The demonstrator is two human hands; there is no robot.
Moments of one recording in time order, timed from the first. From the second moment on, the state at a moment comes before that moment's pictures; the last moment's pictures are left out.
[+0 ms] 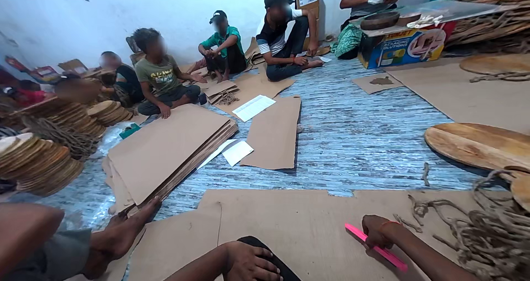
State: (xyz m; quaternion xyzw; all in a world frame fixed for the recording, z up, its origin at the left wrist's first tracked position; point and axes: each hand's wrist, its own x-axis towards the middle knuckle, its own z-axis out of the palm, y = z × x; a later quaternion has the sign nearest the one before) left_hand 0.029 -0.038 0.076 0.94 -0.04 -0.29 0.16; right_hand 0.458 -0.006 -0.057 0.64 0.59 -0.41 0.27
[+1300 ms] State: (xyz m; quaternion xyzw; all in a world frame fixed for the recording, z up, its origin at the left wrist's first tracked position) left_hand 0.002 -0.009 0.000 0.96 -0.16 -0.16 0.15; right_hand 0.463 -0.005 -0.059 0.64 0.59 -0.41 0.25
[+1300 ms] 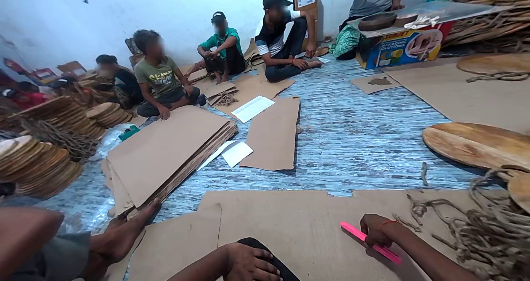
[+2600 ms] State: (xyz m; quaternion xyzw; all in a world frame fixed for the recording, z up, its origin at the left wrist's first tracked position) left_hand 0.002 -0.008 -0.007 0.96 -0.15 -0.18 0.16; right_hand 0.460 -0.006 -0.059 0.62 0.60 -0.41 0.28
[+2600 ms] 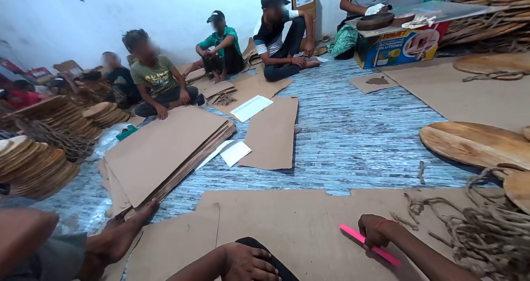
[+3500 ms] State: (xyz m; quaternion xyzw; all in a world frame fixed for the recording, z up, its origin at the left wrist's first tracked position) left_hand 0.002 -0.010 0.001 0.96 -0.15 -0.18 0.14; right_hand 0.458 -0.009 -0.057 0.65 0.56 -0.42 0.30
